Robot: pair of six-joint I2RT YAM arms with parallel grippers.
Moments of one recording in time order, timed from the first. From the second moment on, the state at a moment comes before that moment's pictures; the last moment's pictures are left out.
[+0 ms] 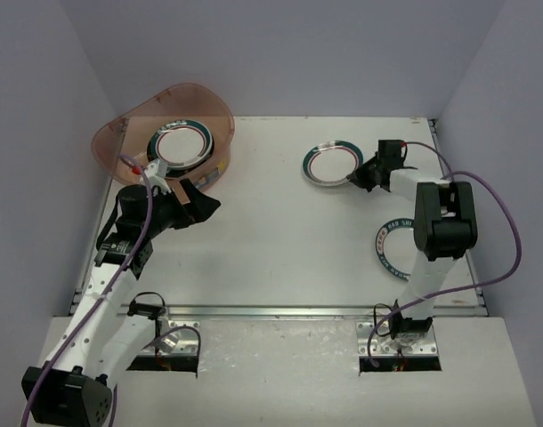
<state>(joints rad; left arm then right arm) -0.09 0.80 0.68 -0.32 0.35 -0.56 0.00 1.97 1.16 -0.01 -0.14 0.98</state>
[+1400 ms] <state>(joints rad) -0.20 1.04 0.72 -0.13 0.57 -0.71 0.30 1.43 0.82 0.17 -0.92 0.71</state>
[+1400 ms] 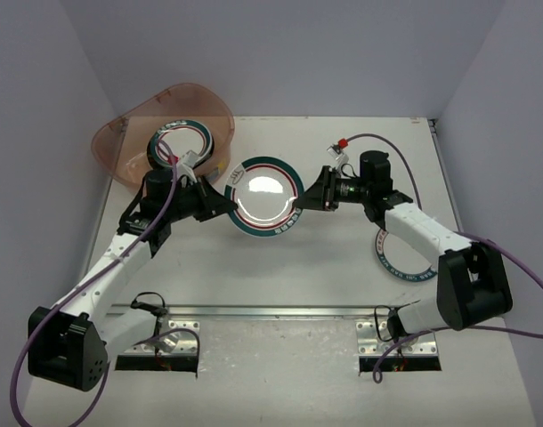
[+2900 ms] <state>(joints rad) 0.24 2.03 1.75 -0.55 0.11 -0.78 0.16 1.02 0.68 -0.44 -0.47 0.35</state>
